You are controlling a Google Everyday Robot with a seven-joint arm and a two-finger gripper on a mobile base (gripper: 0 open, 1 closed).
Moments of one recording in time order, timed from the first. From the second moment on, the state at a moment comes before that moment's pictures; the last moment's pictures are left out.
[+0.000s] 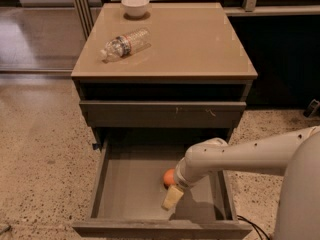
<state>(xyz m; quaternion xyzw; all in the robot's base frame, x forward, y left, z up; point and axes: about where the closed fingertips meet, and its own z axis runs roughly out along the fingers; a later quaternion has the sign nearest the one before) 0.493 -0.056 0.468 -0.53 0.83 0.11 0.15</state>
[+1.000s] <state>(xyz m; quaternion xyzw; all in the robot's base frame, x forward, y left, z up) 0.504 -0.039 0.429 -0.52 0.83 0.14 0.14</state>
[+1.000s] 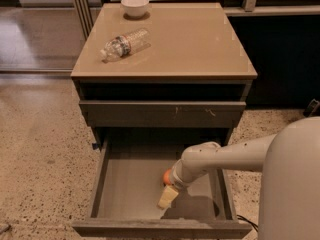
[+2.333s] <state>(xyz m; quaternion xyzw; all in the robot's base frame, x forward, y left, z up) 0.560 -0.036 0.386 -0.49 0.85 0.15 0.14</state>
